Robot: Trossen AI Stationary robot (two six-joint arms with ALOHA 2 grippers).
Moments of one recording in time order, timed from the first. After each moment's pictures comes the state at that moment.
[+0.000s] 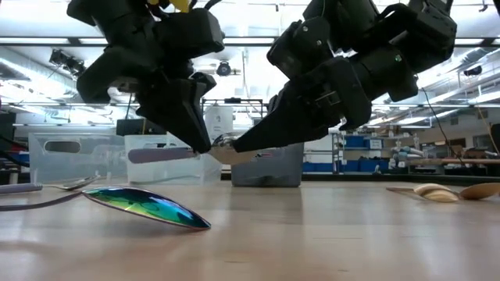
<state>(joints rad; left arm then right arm) -0.31 1.69 0.97 -0.23 -0.27 0.04 0.24 1.92 0.83 0.62 0.06 -0.04</state>
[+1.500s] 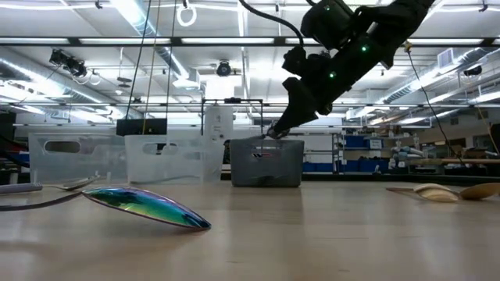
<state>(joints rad) -0.47 1.25 0.97 -0.01 -0.46 0.06 -0.09 1.60 0.82 0.14 0.40 0.11</state>
